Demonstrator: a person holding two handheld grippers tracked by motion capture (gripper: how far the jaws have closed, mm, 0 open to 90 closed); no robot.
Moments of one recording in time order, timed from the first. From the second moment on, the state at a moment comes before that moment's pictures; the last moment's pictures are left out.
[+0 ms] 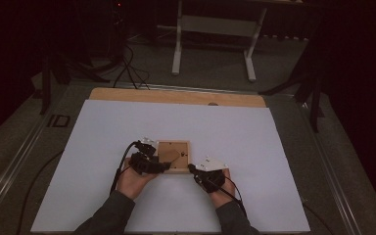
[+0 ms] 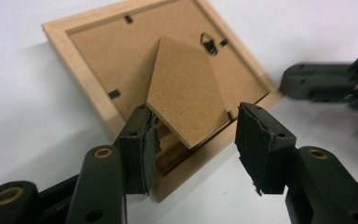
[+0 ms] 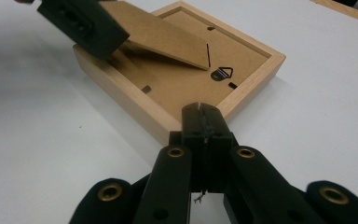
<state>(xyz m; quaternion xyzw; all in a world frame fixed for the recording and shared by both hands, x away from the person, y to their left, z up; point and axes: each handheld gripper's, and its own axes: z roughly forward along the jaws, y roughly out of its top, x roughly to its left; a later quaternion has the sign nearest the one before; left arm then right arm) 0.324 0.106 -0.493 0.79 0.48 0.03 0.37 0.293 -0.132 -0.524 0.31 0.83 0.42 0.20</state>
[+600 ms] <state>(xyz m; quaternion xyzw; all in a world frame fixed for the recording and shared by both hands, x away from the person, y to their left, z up) 0.342 0.106 -0.486 0.75 0.52 -0.03 0.40 0.293 -0.132 -0.523 0.30 0.83 0.42 0.20</state>
